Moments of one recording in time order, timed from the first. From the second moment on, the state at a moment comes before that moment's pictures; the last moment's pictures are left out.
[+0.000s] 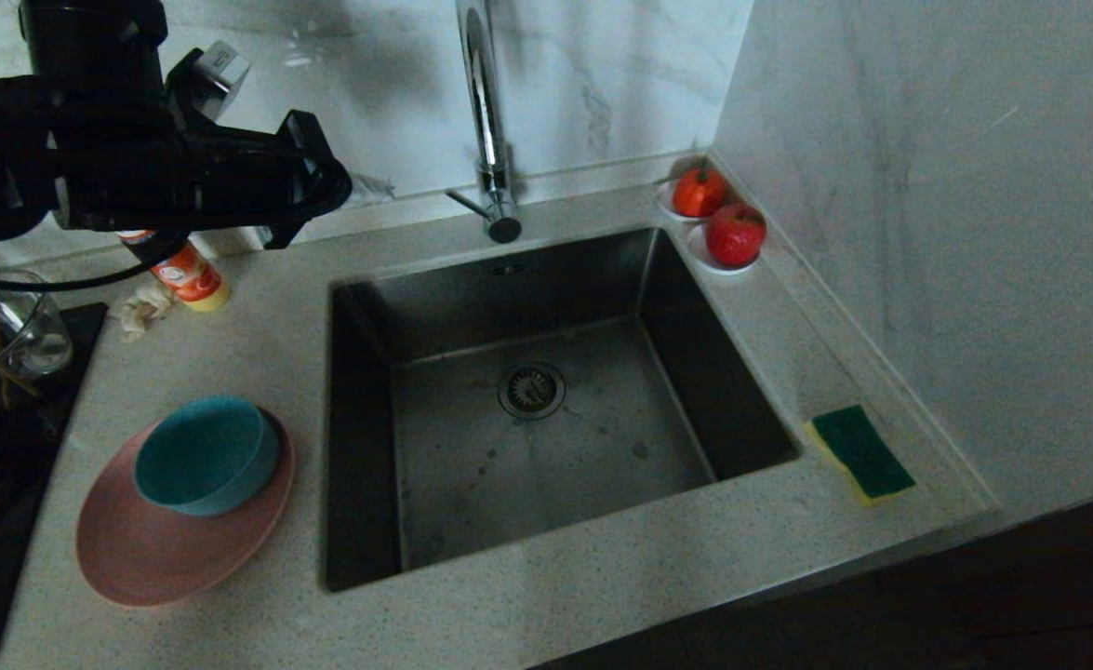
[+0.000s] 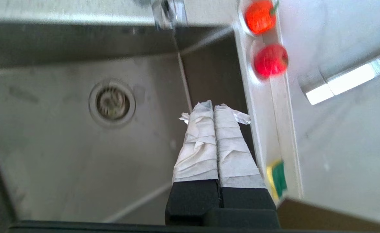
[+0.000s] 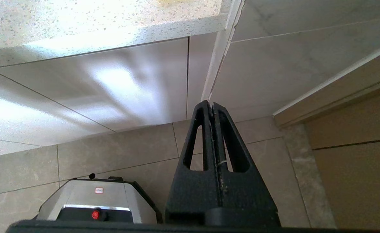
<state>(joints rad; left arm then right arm) -0.16 1.80 -1.72 0.11 -0.41 -0.53 0.00 0.00 -0.13 0.31 0.00 0.00</state>
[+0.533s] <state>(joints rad) -0.17 2.00 -1.79 -0.13 -0.33 -0.60 0.00 0.00 -0.13 0.31 0.00 0.00</state>
